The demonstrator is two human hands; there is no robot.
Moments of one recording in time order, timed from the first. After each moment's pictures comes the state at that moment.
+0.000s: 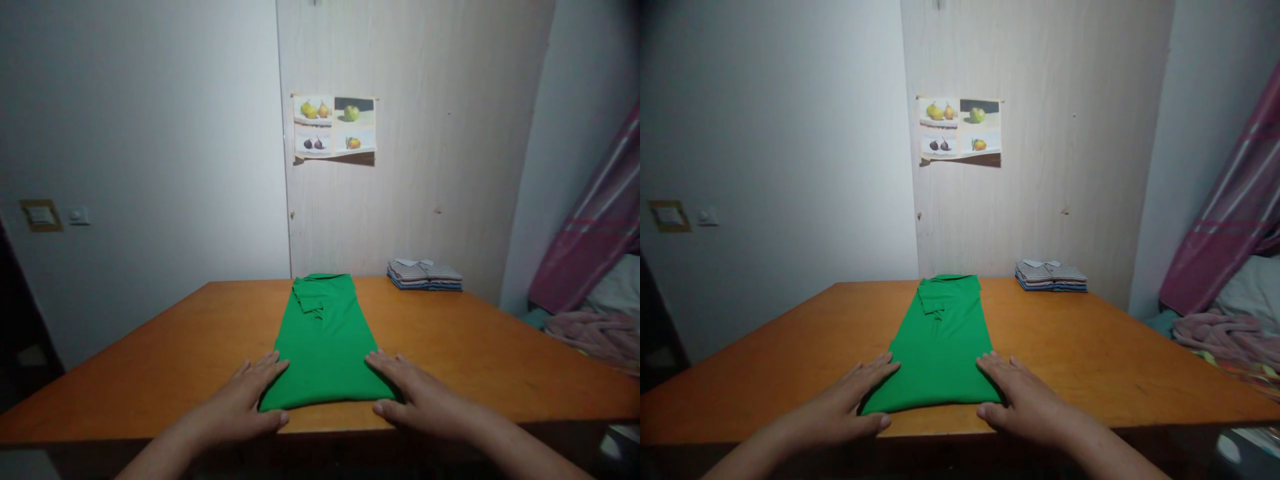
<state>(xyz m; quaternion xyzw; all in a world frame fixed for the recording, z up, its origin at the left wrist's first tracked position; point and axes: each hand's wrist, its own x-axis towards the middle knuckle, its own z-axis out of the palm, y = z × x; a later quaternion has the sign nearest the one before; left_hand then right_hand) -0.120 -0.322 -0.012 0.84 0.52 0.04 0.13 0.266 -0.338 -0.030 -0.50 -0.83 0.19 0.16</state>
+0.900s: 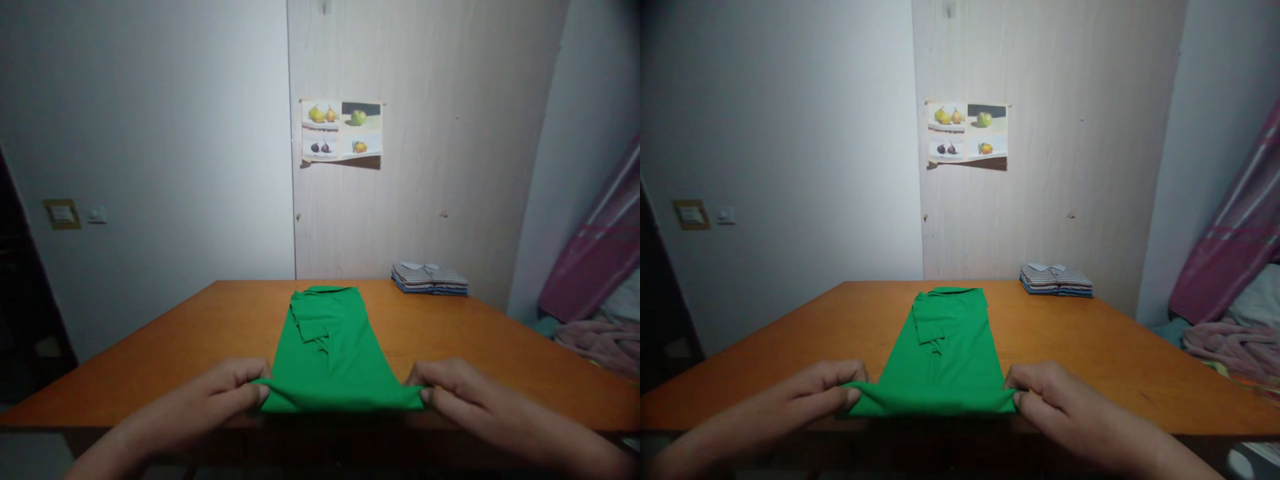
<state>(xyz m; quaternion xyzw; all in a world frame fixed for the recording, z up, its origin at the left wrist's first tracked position) -0.122 -0.374 0.068 0.81 0.43 0.20 0.34 0.282 -0.390 0.046 -0.45 -0.83 0.22 0.23</state>
